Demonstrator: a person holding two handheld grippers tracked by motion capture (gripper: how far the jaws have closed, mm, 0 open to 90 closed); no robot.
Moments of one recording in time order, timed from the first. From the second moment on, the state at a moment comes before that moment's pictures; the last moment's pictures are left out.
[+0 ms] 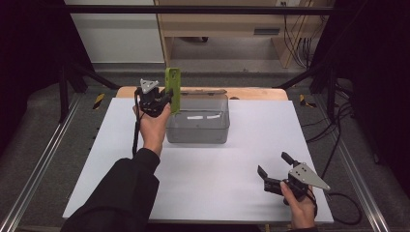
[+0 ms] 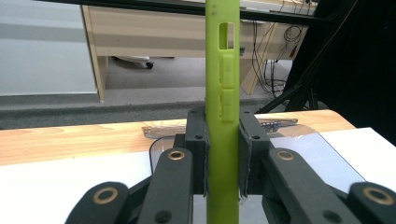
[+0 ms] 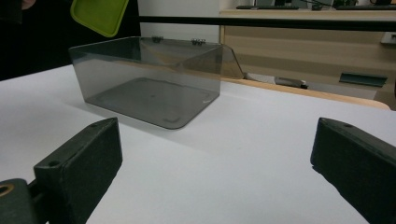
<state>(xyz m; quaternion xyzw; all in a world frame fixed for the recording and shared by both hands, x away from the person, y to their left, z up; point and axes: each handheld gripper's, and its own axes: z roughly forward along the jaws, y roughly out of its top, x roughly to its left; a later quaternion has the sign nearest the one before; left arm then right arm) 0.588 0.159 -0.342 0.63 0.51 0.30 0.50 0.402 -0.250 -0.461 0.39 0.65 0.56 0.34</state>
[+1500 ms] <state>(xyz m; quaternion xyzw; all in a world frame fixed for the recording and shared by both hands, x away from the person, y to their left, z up) 0.576 0.160 -0.353 0.65 0.50 0.32 0.47 0.401 -0.246 -0.467 0.36 0.68 0.54 0.35</state>
